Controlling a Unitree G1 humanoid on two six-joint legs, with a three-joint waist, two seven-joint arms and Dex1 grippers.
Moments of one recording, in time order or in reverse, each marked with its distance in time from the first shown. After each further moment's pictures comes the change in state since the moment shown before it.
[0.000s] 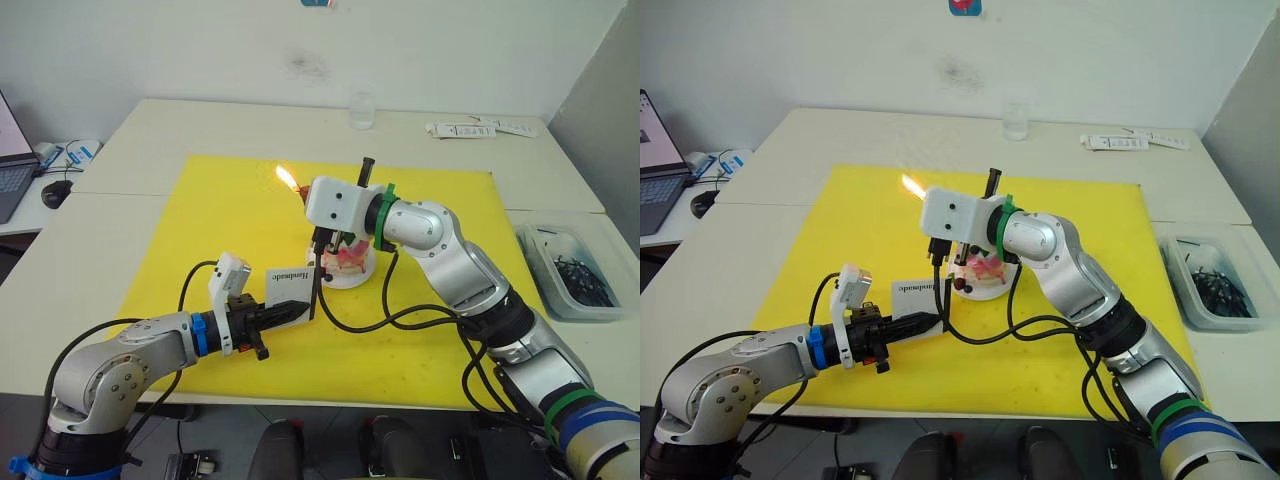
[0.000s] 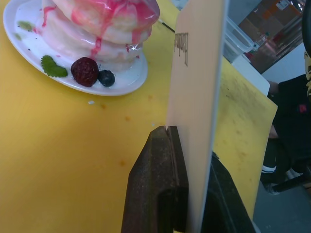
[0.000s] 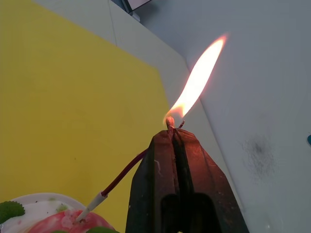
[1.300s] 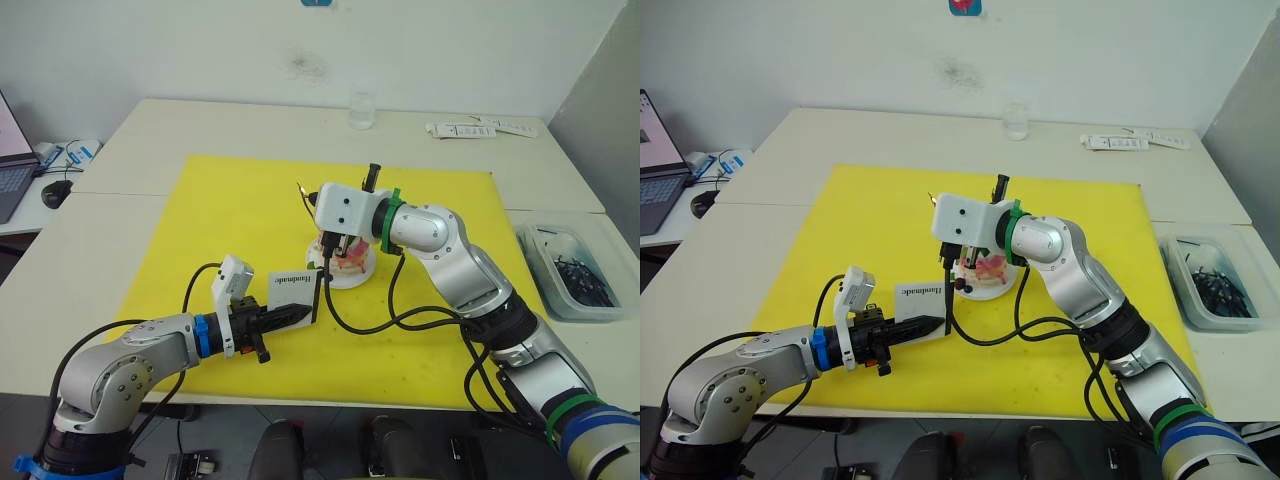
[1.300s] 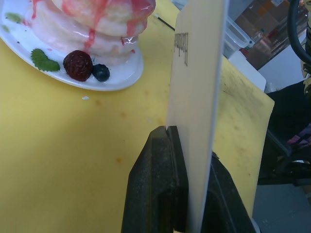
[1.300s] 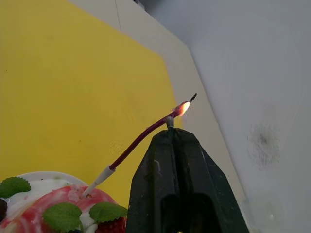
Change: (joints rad) left arm 0.001 -0.009 -0.020 0.014 0.035 -0.011 -0.040; right arm 0.032 -0.010 -0.030 0.021 -0.031 -0.031 0.038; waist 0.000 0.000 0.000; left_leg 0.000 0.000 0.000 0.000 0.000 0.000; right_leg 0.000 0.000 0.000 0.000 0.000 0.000
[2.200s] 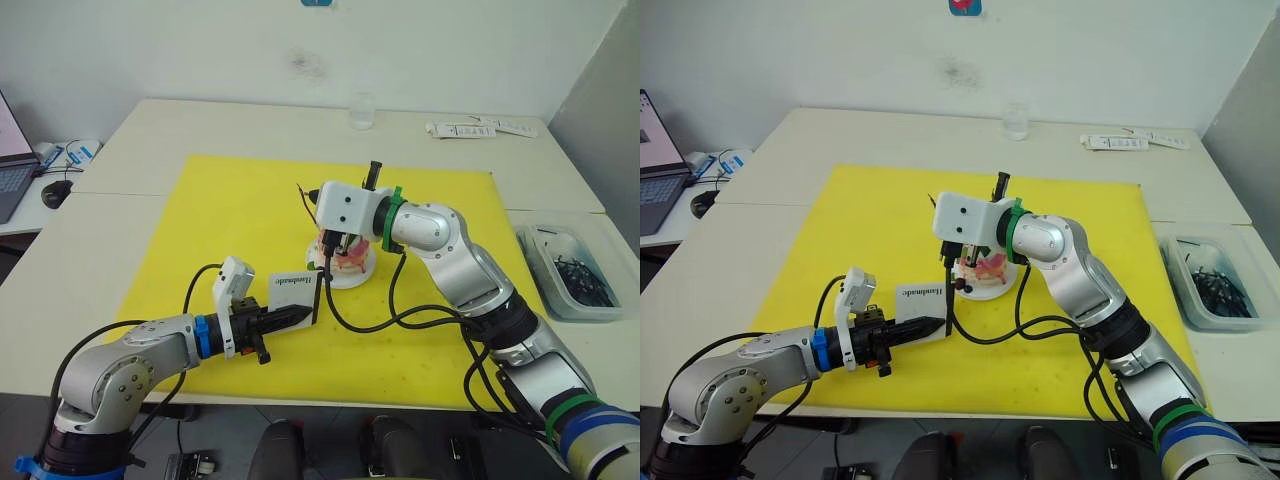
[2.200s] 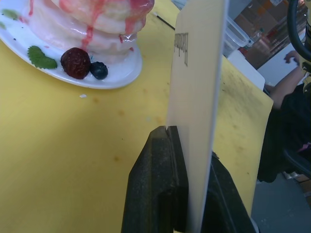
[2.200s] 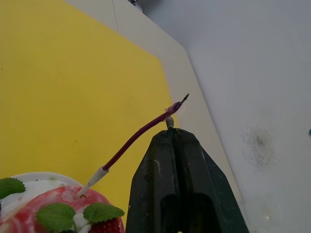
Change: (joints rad) left arm 0.002 0.000 -0.005 0.000 0.000 0.000 -0.003; right arm 0.000 0.002 -0.009 0.008 -0.008 -0.019 0.005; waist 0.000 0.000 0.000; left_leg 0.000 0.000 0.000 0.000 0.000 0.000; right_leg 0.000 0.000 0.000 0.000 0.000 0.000
